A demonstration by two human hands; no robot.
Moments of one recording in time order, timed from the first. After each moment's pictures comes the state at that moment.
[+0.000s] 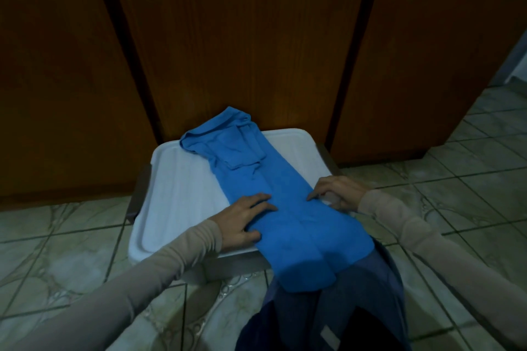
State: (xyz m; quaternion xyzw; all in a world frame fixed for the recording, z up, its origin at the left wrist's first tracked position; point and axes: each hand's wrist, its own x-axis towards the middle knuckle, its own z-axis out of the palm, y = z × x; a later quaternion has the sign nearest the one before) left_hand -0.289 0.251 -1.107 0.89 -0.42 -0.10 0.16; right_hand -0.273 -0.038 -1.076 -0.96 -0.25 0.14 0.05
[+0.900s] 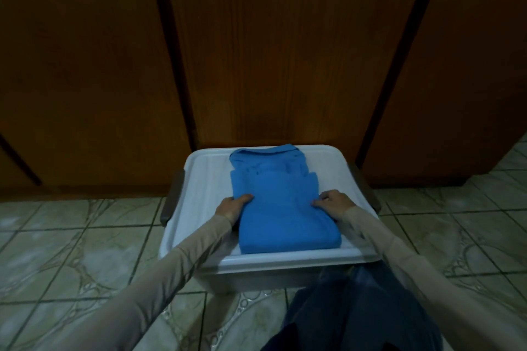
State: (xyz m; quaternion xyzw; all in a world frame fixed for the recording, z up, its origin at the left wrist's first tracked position) left_hand -0.253 0.283 -1.102 0.71 0.21 -0.16 0.66; right_hand -0.249 0.052 -1.075 -0.91 0.11 0.20 0.35
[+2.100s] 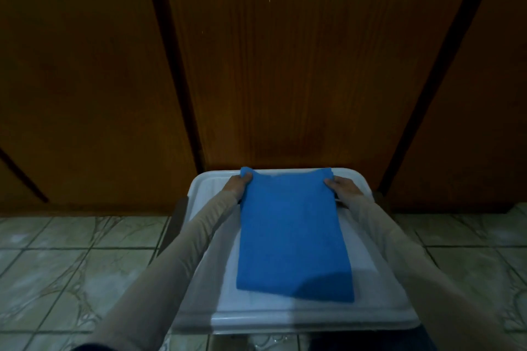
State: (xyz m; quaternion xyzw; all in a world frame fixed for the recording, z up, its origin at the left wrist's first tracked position) left_hand -0.143 0.284 -1.064 0.71 0.20 -0.11 0.66; right_hand -0.143 0.058 -1.066 -0.79 0.14 0.11 0.59
